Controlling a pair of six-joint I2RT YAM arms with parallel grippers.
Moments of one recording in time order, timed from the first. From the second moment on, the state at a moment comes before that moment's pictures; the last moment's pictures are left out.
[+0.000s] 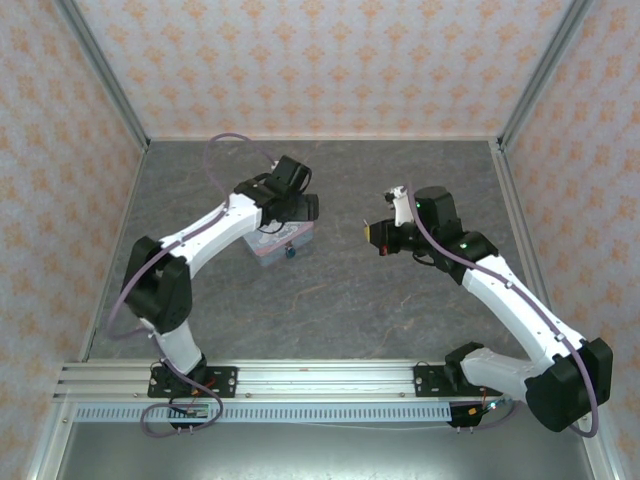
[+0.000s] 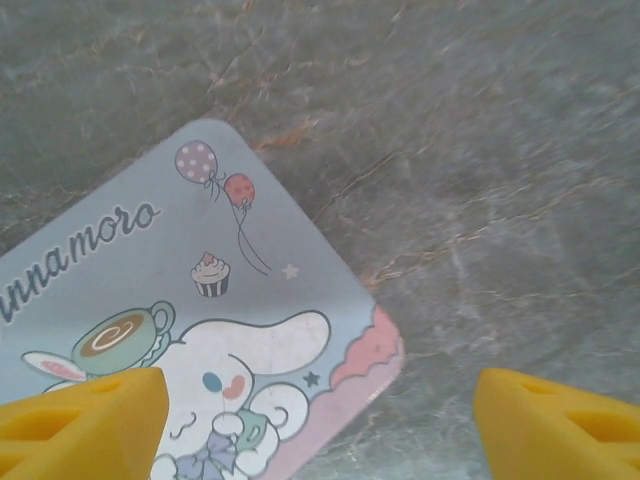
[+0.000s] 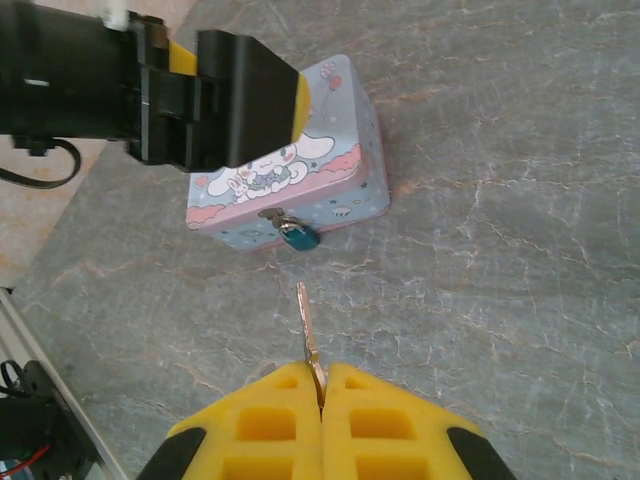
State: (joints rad) left arm -0.51 1.77 1.45 -0.69 -0.17 -0.51; right arm 0.44 1.10 0.94 -0.50 -0.40 0.29
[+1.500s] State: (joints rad) left arm -0.62 2.10 1.77 -0.72 0.17 -0.28; right arm 0.44 0.97 0.83 -0.56 -0.32 0.29
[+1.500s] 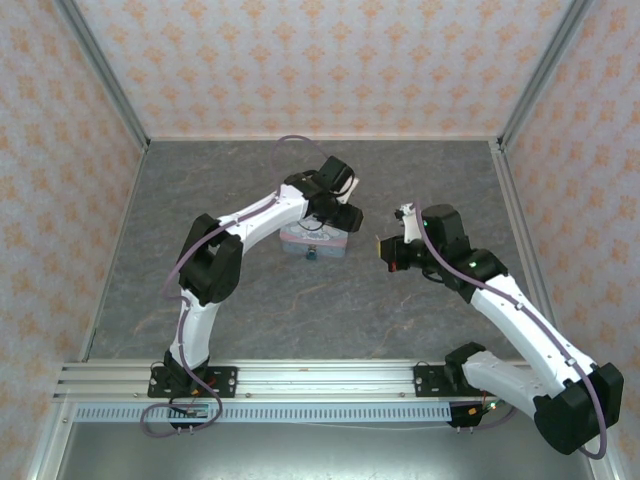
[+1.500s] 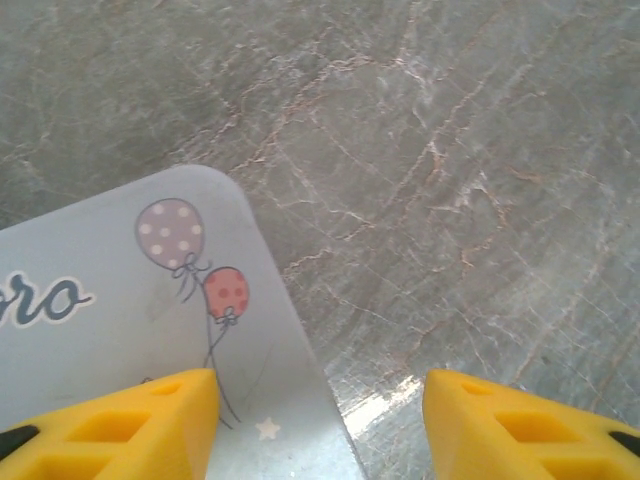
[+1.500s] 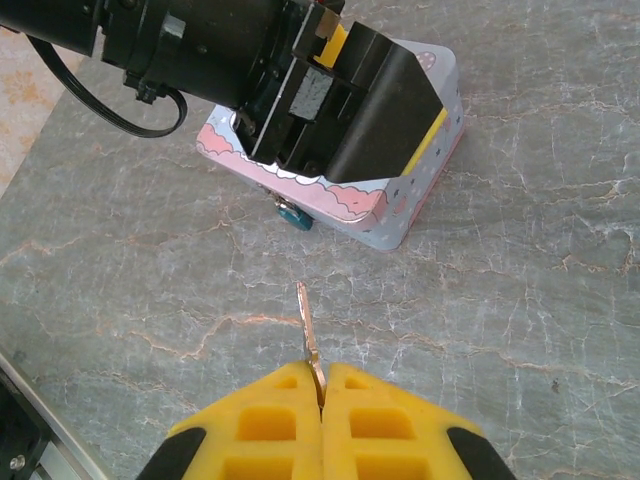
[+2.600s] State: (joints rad) left arm -0.61 1.47 0.76 -0.04 0.10 -0.45; right arm 0.44 0.89 0.57 -0.29 -0.49 0.43
